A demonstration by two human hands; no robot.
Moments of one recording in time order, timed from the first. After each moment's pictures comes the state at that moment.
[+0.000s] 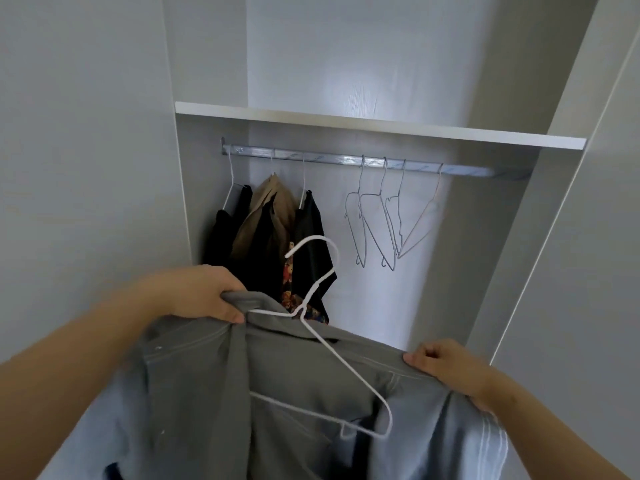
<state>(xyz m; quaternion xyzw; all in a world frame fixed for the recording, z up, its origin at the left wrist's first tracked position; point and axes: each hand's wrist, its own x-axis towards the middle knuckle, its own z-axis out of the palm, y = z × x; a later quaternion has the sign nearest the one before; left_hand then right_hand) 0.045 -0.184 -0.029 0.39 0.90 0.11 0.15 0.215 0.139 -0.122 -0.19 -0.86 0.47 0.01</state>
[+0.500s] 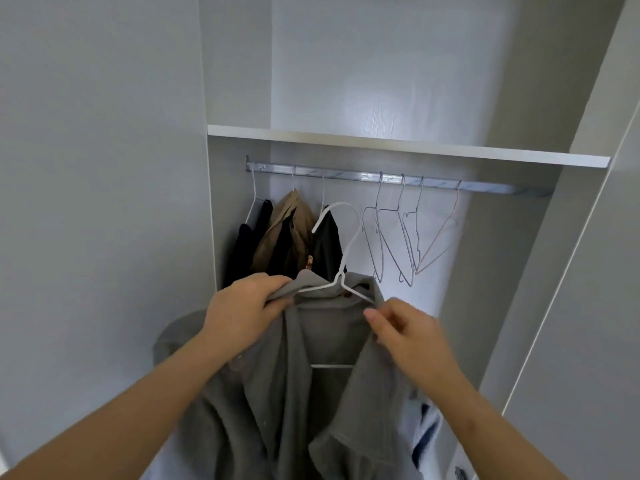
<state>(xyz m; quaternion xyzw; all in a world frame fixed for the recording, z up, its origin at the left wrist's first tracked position) 0.077 -0.163 -0.067 0.34 0.87 0.28 -0.23 0.194 0.047 -0.073 -0.04 -0.89 0.38 0.25</state>
